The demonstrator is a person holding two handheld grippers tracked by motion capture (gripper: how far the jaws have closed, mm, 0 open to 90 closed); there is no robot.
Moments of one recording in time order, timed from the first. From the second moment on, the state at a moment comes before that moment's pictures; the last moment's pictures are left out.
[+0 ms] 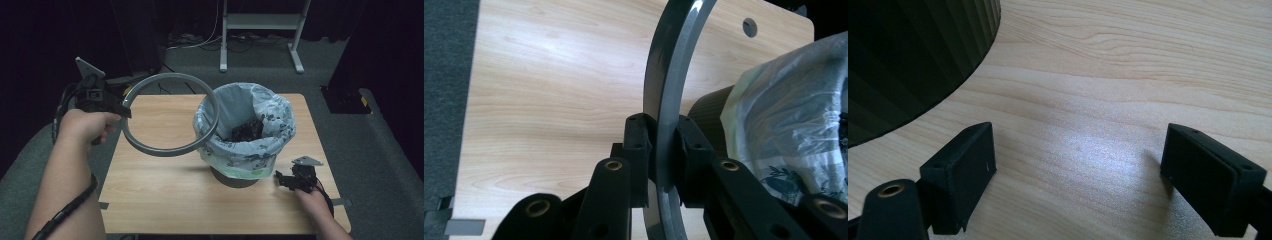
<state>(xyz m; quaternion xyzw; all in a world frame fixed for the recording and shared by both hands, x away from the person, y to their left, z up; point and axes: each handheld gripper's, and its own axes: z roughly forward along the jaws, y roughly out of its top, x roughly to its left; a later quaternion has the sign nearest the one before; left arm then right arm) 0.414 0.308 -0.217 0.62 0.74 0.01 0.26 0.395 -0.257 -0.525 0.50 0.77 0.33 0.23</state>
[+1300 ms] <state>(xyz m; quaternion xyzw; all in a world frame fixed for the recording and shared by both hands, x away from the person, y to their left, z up) 0.389 0.376 -0.231 0.58 0.78 0.03 0.24 0.396 -0.256 -0.525 0.50 0.77 0.33 0.22</state>
